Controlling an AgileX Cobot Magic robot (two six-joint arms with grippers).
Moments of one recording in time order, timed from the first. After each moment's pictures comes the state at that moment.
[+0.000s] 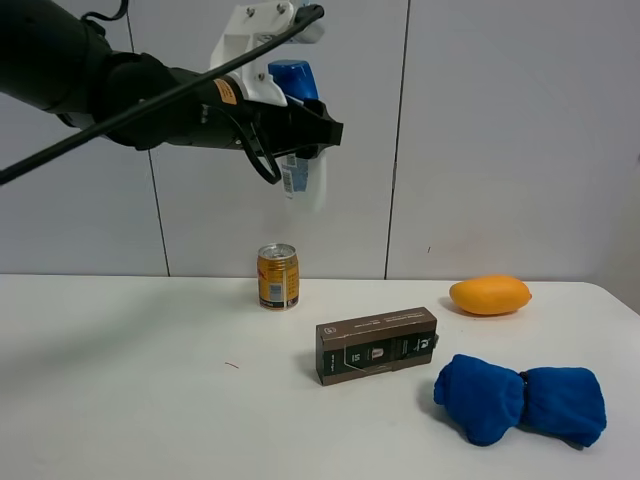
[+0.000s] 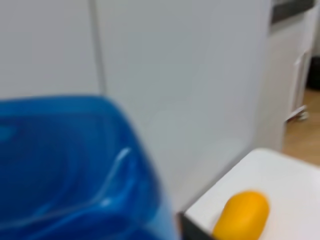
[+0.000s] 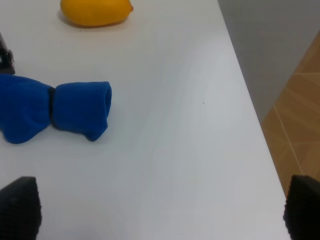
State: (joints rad) left arm -0.56 1.84 -1.23 0.11 -0.44 -0.05; right arm -0.08 0.00 -0.49 -0.04 1.06 0.01
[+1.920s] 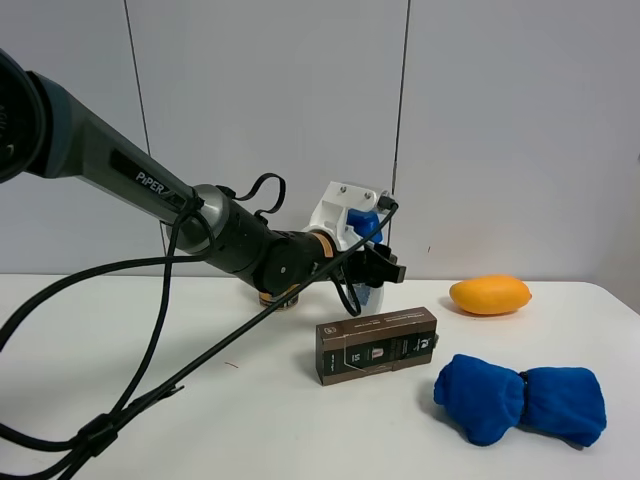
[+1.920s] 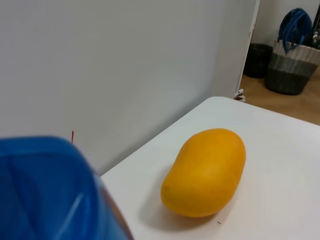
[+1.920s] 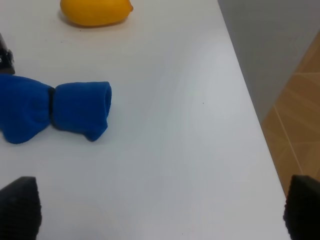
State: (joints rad) left arm -0.62 2.43 -1.64 0.13 -0.48 -0.13; right arm -0.08 0.00 -0.49 -0.04 1.06 0.01
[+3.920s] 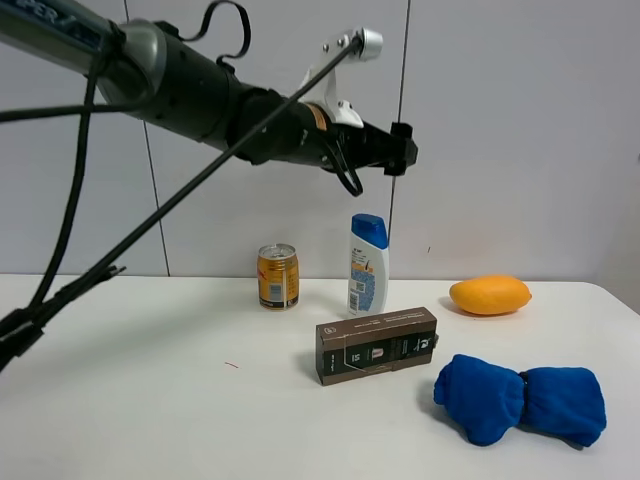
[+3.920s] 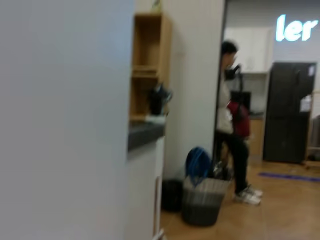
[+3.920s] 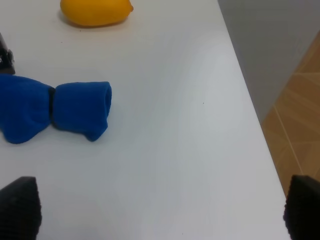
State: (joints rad) left arm -0.63 2.11 -1.65 0.16 -0.25 -0.19; right arm -0.08 0.00 -0.49 -0.04 1.06 0.01
